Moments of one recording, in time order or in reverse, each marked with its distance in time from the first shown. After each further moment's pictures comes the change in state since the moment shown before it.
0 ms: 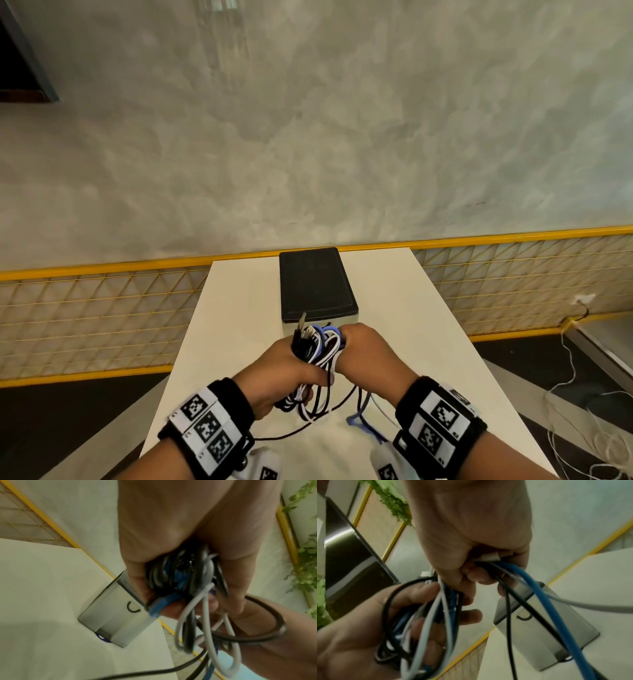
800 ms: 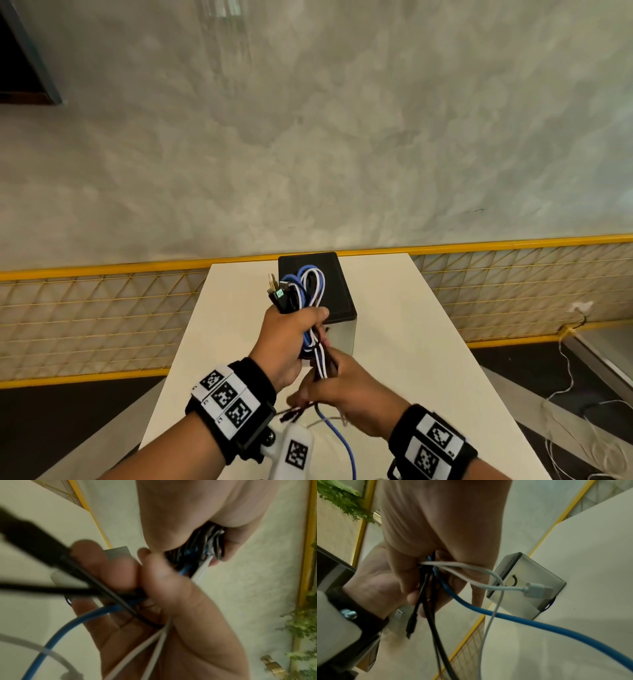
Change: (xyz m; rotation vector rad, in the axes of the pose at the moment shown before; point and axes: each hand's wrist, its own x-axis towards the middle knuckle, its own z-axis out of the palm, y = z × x) left_hand 0.028 0.032 0.012 -0.478 0.357 0.233; right_hand -0.020 -0.003 0.027 0.971 -0.317 0.008
